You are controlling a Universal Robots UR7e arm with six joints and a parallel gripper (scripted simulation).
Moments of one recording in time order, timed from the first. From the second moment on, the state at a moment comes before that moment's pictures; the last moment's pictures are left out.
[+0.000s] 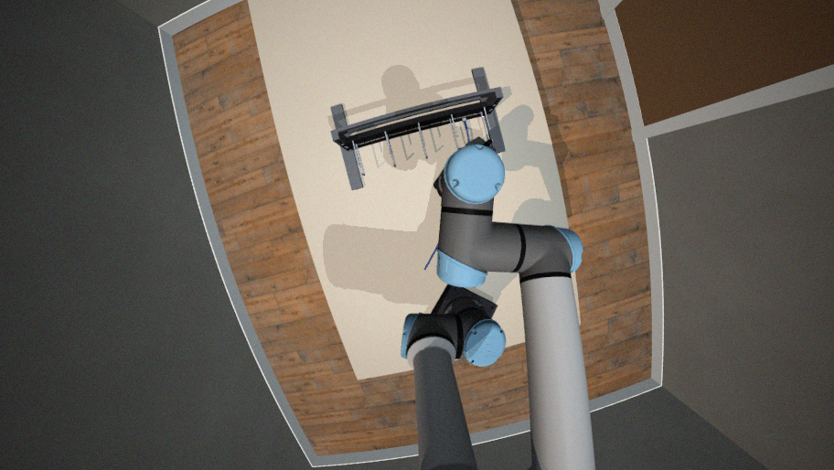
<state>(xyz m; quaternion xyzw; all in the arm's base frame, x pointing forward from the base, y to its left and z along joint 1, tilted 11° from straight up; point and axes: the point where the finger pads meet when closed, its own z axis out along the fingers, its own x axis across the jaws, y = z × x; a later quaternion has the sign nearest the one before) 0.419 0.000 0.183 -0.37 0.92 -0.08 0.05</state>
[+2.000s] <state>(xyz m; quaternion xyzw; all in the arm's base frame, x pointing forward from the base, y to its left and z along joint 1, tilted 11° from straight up) 0.355 -0.030 0.159 -0.49 0.86 -0.09 0.04</state>
